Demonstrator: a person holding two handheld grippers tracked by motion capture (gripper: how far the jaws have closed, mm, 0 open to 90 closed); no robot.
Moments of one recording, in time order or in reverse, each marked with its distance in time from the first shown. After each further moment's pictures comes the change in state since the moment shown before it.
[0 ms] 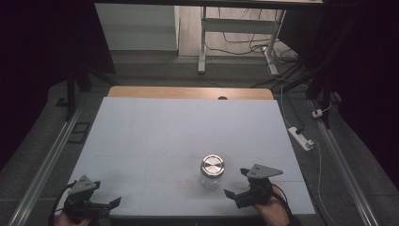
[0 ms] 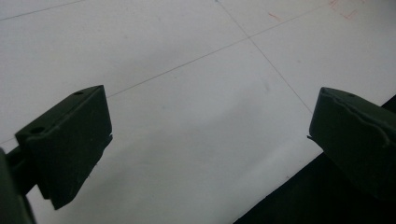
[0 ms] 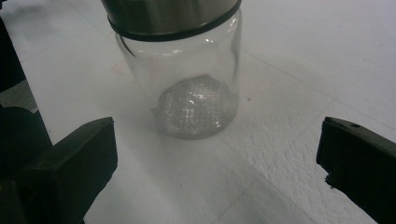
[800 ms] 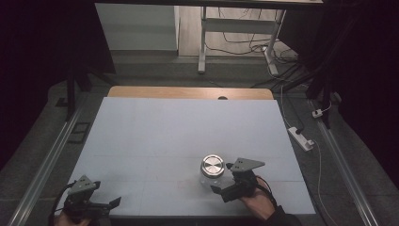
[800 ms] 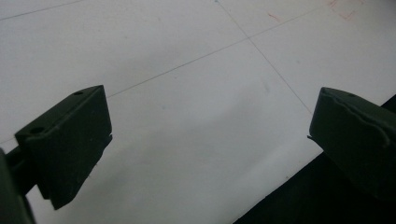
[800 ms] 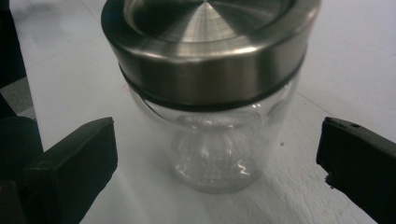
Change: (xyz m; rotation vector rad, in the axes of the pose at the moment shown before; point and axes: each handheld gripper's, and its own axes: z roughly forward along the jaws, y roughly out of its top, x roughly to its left) left arm 0.000 0.000 0.000 -0.002 -0.004 -0.003; right arm 0.009 0.023 0.038 0.024 0.056 -0.058
